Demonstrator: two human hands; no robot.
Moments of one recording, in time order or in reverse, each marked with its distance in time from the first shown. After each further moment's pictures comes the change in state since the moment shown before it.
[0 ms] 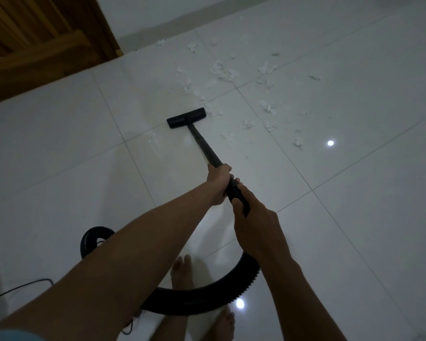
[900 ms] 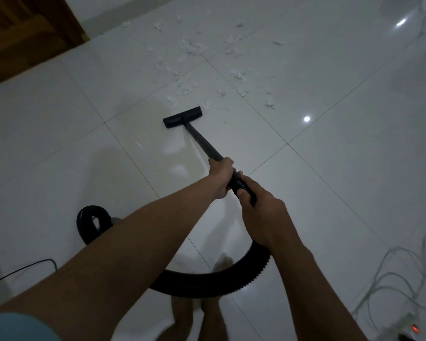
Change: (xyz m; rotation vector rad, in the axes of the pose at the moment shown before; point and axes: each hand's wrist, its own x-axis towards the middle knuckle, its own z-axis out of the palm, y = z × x) left_hand -0.113 -0.154 -0.015 0.119 -0.093 -0.030; right_hand -0.179 0.083 0.012 0.059 0.097 0.074
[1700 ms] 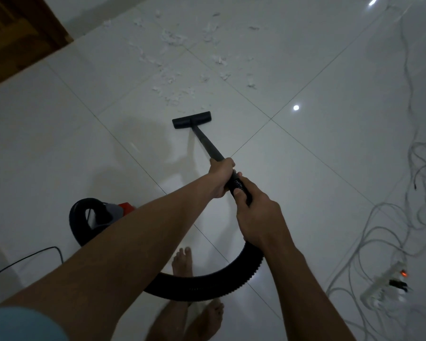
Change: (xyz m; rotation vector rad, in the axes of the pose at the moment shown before) left_hand -0.088 -0.116 -0.001 0.177 -0.073 -0.031; right_hand -0.141 0.067 0.014 0.122 0.079 0.090
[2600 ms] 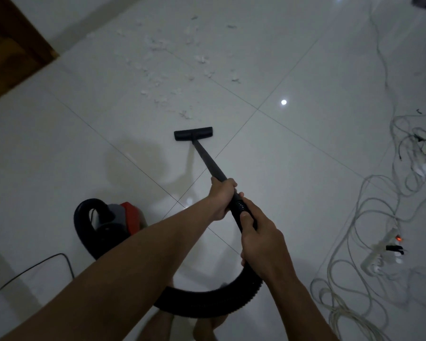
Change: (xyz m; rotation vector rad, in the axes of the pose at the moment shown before) left_hand -0.064 -0.097 -0.013 0.066 -0.060 -0.007; right_hand -0.114 0.049 0.029 0.197 0.082 0.112
